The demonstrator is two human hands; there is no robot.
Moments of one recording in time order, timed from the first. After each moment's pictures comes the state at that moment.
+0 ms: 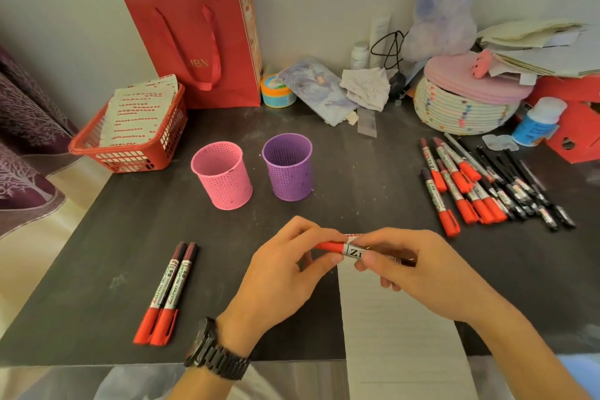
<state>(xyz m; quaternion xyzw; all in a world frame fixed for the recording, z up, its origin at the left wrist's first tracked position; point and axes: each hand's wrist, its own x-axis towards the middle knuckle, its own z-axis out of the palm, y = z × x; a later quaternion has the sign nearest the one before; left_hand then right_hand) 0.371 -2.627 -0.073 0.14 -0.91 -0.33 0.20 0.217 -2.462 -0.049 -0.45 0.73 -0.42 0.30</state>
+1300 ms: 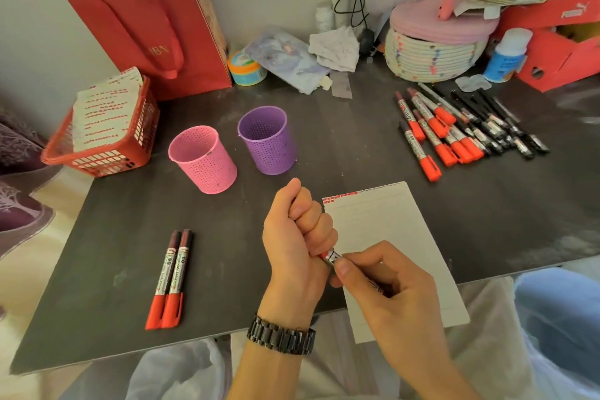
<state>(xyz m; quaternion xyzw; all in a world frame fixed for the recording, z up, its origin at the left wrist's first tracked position) 0.350 -2.573 -0.039 0.28 -0.33 -0.87 0.25 0.342 -2.444 -0.075 -0.22 0.69 -0.67 0.16</state>
